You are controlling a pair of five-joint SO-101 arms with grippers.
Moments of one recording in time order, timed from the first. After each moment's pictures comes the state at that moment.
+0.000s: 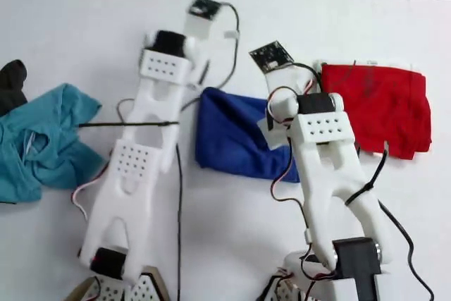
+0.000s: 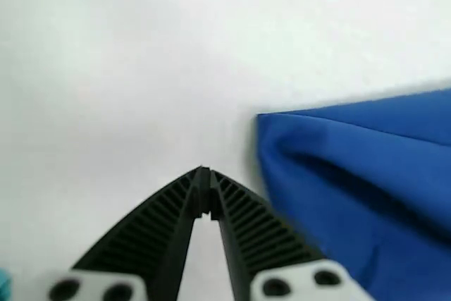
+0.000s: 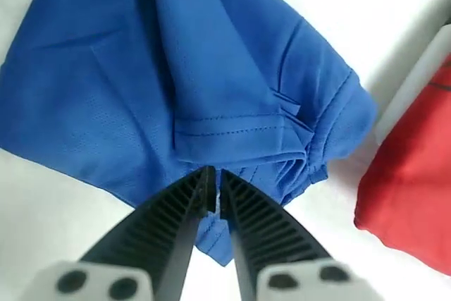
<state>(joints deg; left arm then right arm) 6.0 63.7 -85.6 101.4 -4.4 -11.7 -12.2 24.8 68.9 20.6</state>
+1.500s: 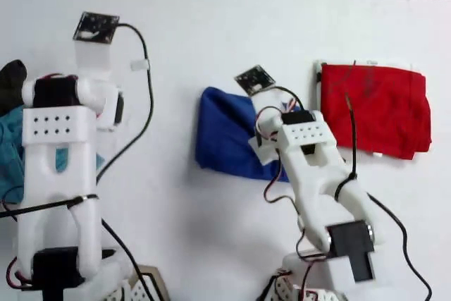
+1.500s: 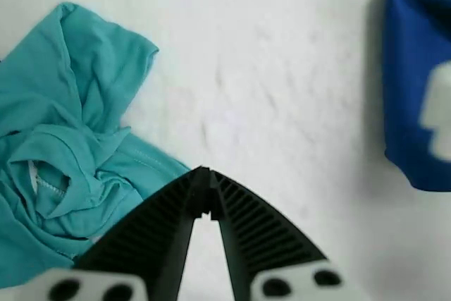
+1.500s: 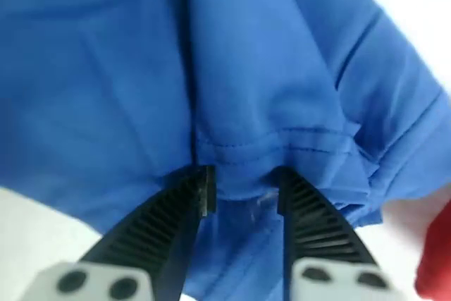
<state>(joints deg) -12.1 -18.8 12.6 84.7 -8.2 -12.3 -3.2 36.7 52.5 24.4</state>
